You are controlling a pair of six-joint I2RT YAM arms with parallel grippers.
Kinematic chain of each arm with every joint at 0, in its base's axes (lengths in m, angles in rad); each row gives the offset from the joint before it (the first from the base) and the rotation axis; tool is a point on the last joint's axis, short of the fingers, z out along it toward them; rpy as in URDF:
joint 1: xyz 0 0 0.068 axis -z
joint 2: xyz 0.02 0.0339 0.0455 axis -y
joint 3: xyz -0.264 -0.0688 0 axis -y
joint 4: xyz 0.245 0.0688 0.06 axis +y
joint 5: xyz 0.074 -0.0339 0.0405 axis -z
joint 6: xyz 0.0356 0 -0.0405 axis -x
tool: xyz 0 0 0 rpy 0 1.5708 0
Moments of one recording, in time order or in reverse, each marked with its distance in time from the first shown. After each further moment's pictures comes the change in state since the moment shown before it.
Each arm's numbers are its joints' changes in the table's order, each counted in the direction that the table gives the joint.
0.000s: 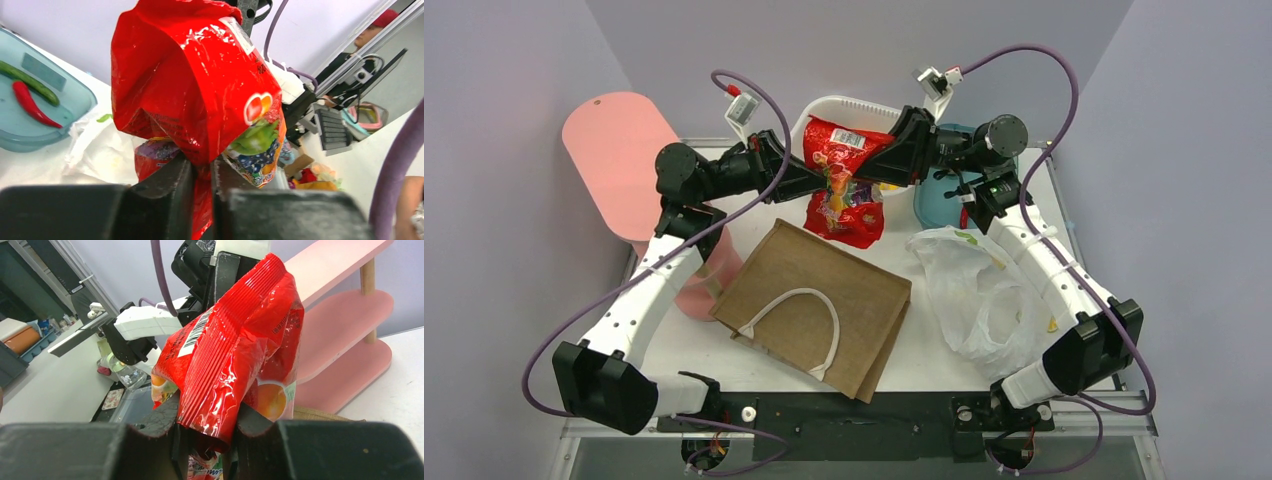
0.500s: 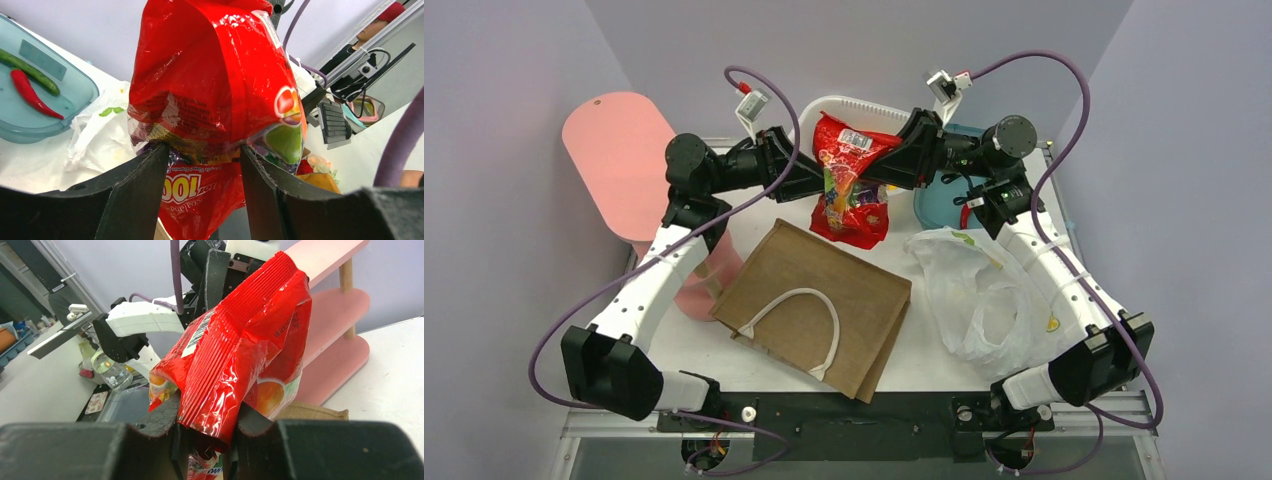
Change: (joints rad) left arm -0.010 -0.073 0.052 0.038 0.039 -0.053; right arm 0.022 0.059 -0.029 0.102 0.040 0.097
